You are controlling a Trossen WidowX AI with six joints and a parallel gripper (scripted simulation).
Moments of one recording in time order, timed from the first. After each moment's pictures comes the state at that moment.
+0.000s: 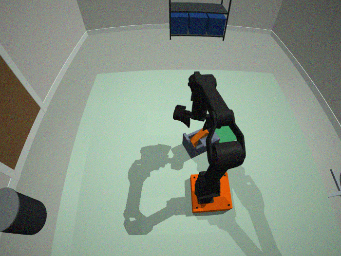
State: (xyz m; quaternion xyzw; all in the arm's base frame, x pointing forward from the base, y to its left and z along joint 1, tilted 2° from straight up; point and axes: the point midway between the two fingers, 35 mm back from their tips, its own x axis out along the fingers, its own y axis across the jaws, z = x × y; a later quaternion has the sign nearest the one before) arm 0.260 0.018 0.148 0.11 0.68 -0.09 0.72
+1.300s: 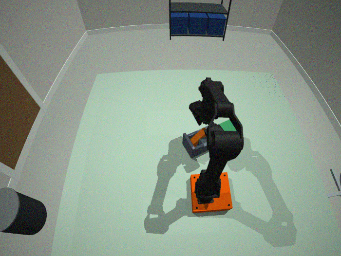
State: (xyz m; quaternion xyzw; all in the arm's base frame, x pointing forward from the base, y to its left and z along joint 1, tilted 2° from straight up) arm 0.284 -0.021 0.102 0.40 0.58 -0.37 0.61
